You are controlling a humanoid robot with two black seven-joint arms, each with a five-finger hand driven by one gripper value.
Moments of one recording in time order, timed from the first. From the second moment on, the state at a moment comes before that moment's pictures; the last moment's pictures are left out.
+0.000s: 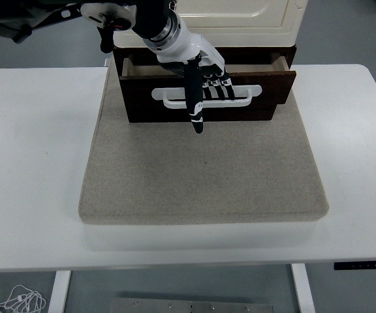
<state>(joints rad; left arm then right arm) -2.08 0.21 0.60 -1.14 0.04 -0.52 0.30 -0.04 0.00 0.13 0.15 -0.15 0.22 -0.01</state>
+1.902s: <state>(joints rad) -2.12 0.33 0.23 -1.15 0.04 -0.61 0.27 -0.04 0.00 0.13 0.15 -0.16 0.22 -0.01</state>
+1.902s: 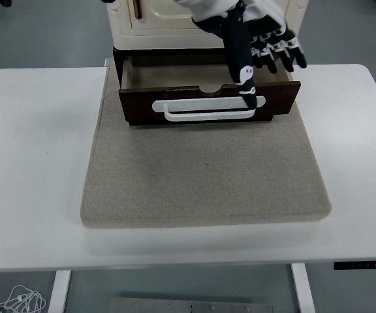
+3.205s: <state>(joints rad) -1.69 0.52 -0.51 -0.29 -0.18 -0.38 0.05 -0.04 0.00 0.13 0.15 -0.15 0.22 -0.01</state>
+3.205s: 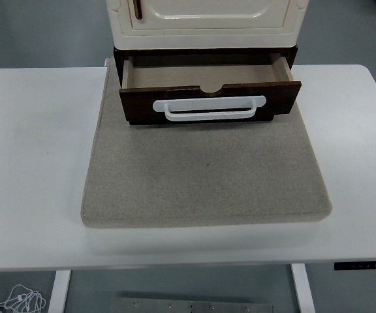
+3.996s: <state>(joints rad) -1.22 0.41 -0.76 -0.28 -0.38 -0.33 0.05 -0.04 0.00 0.13 0.15 -0.15 0.22 -0.01</state>
